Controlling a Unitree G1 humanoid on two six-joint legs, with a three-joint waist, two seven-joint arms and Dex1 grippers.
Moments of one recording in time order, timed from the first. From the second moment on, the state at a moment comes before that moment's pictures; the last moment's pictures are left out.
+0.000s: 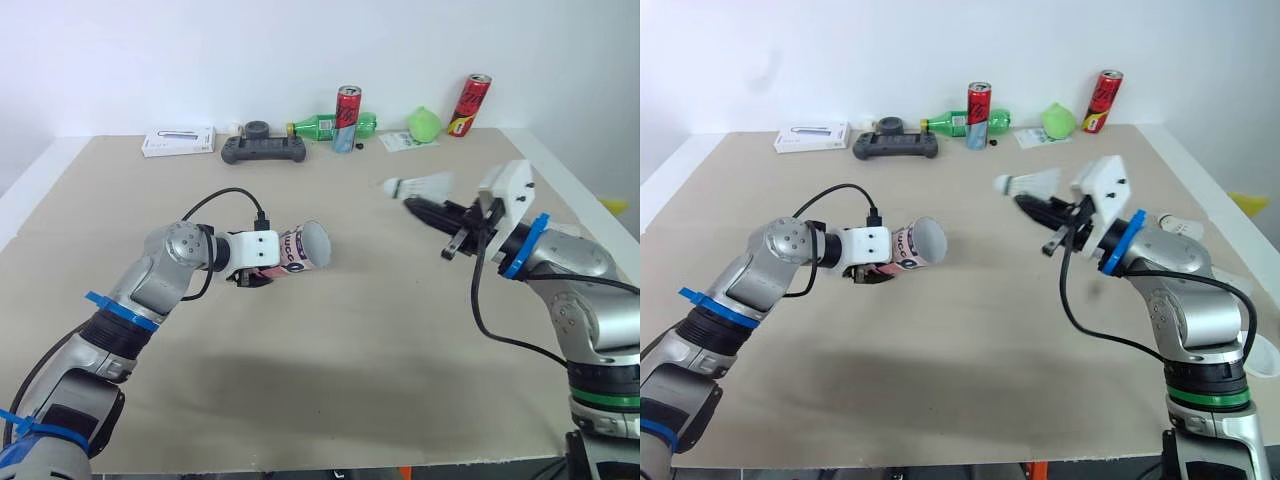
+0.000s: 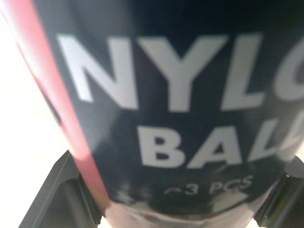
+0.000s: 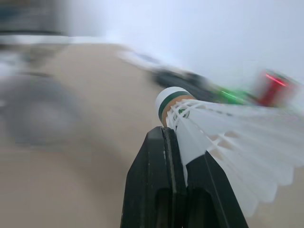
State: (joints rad) left arm -0.73 0.63 -0.38 0.12 0.24 0.27 -1.07; right arm -0.47 -0.75 -0.06 -0.35 0.53 0.52 0.80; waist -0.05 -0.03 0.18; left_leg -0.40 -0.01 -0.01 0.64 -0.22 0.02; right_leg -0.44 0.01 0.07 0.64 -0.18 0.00
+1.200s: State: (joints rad) left arm -0.75 0.57 -0.37 0.16 0.24 0.27 -1.05; right arm -0.38 -0.60 -0.30 -0.40 0.36 0.76 0.50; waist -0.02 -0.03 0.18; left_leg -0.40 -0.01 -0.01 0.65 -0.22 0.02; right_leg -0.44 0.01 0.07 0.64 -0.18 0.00
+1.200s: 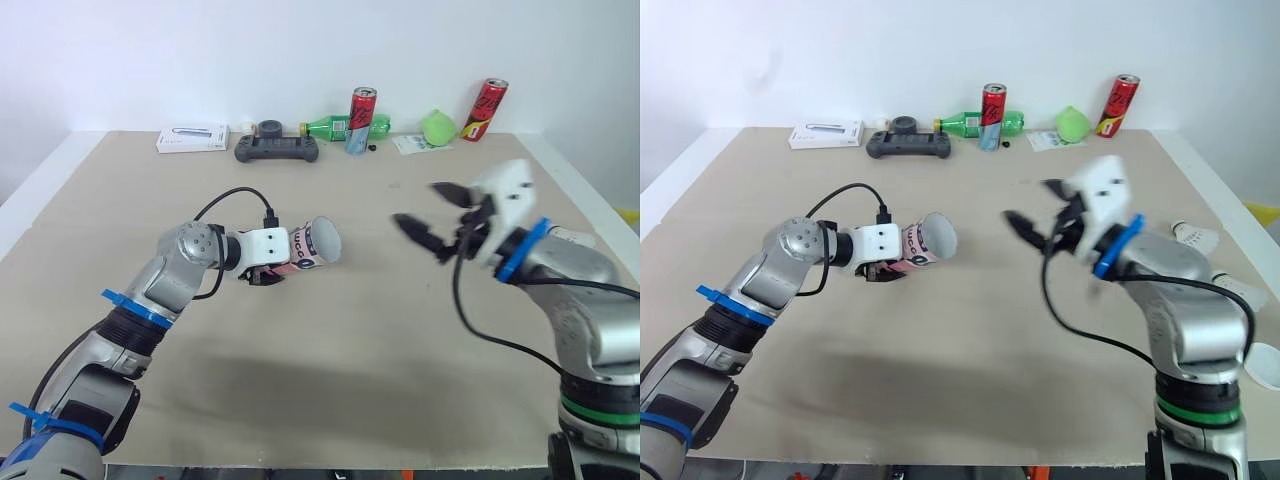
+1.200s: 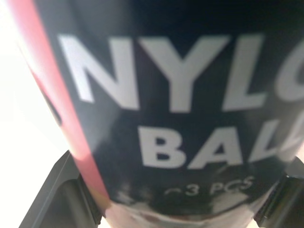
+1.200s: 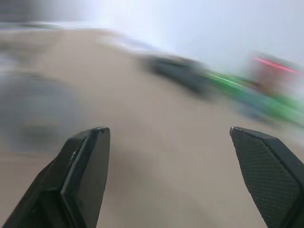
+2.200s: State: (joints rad) left arm -0.75 0.54 -0.37 0.17 0.24 0.27 -1.05; right arm -0.83 -0.60 -0.43 0.89 0.13 0.32 0.01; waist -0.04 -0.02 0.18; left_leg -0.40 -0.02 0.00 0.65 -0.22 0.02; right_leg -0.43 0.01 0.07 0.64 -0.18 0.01
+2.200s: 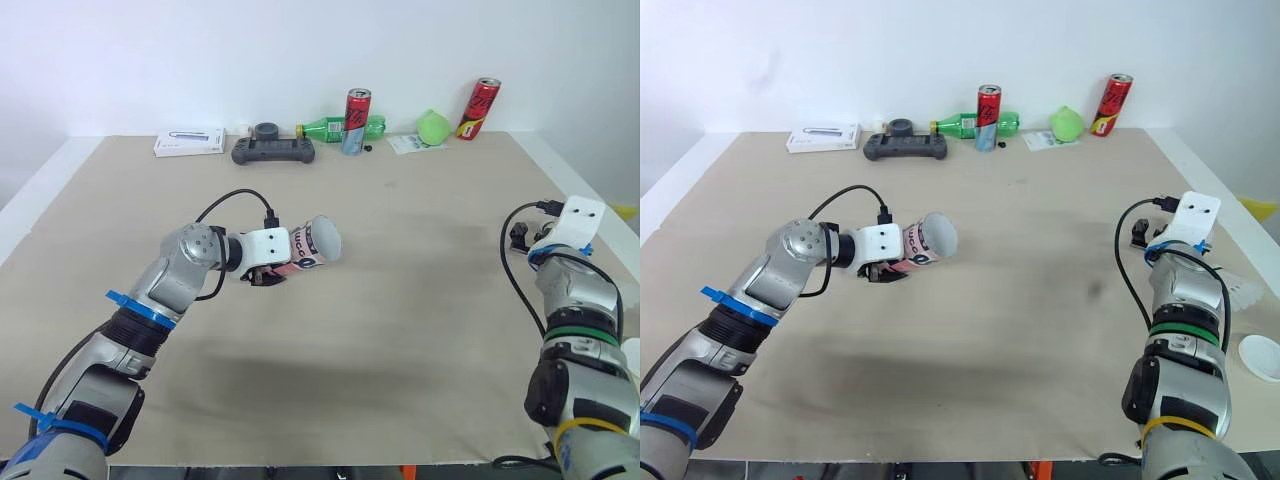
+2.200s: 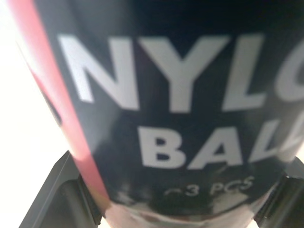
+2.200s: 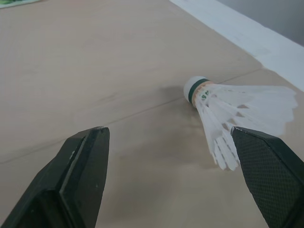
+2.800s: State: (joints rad) left arm -0.75 0.53 -0.36 0.18 0.24 0.27 -1.04; right arm -0.94 -0.64 -0.44 1.19 0.17 0.14 -0.03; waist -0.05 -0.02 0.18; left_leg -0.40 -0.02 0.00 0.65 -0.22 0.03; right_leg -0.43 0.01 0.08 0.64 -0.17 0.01
